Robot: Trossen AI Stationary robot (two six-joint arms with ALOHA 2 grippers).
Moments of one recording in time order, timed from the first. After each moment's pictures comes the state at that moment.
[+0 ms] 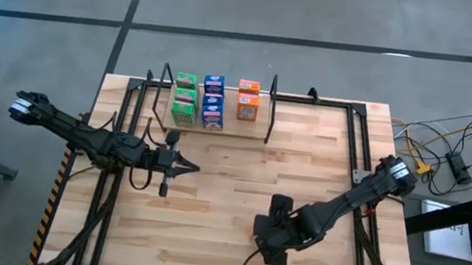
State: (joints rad) left arm -0.29 0.89 0.54 0.19 -0.28 0.08; right arm 0.55 1.83 1.63 -1.09 0.17 0.59
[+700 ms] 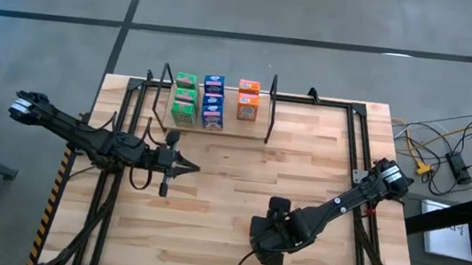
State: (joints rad) left arm -0.29 0.89 0.54 0.19 -0.28 0.04; right arm 0.55 1.89 1.63 -1.09 0.16 0.62
